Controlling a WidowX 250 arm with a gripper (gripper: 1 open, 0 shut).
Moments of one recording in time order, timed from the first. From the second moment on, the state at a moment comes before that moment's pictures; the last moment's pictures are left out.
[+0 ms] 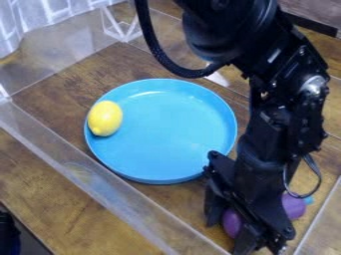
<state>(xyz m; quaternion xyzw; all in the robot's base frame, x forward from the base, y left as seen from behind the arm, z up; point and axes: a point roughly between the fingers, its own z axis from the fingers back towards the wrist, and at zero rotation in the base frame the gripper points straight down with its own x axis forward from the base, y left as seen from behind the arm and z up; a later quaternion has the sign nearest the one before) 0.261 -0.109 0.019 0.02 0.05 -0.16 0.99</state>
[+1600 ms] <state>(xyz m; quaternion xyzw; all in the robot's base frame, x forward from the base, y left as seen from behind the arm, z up) 0.264 -0.120 0.019 0.01 0.05 -0.18 0.98</state>
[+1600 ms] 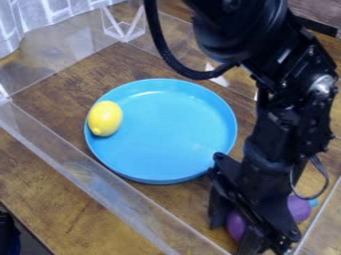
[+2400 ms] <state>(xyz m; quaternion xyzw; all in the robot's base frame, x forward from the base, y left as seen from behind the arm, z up) 0.261 -0.118 0.020 0.01 0.07 -0.19 0.98</state>
